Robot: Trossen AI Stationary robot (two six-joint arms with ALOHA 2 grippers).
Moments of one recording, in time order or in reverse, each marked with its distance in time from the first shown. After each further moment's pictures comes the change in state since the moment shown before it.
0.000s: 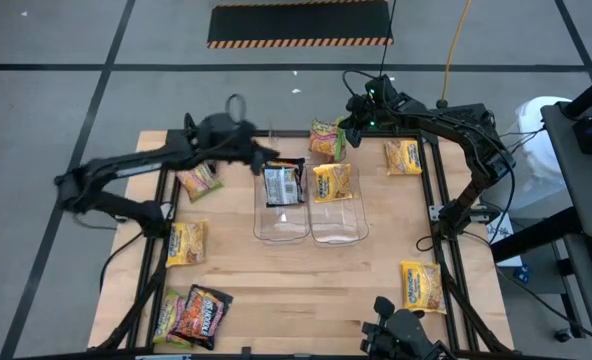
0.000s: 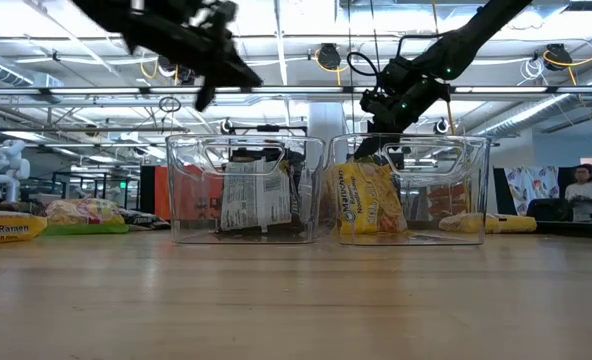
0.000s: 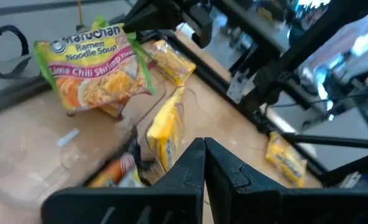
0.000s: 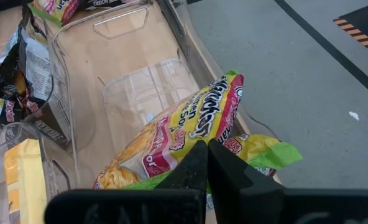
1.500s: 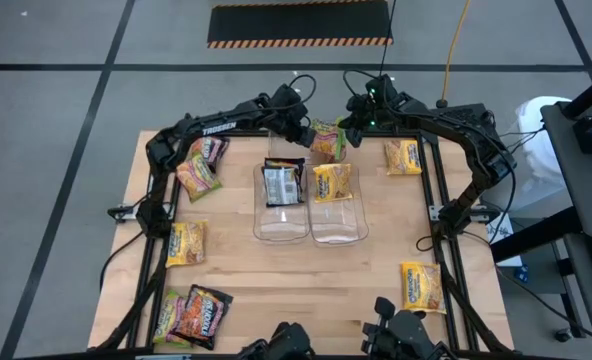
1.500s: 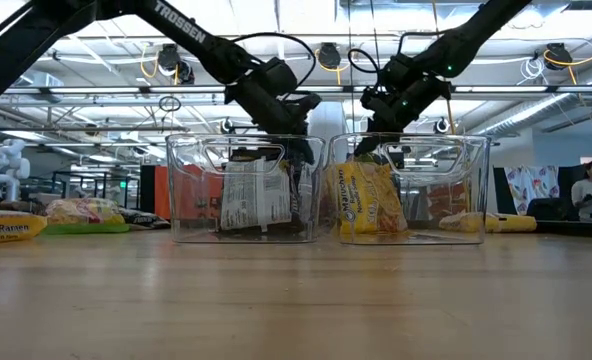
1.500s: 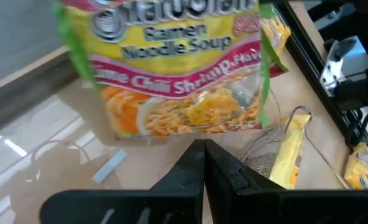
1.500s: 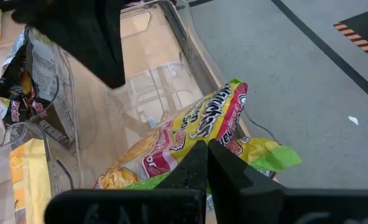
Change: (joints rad) left arm 0.111 0.769 0.754 -0.420 0.075 0.056; right arm 0.000 -0.010 0.000 -0.001 -0.008 -0.010
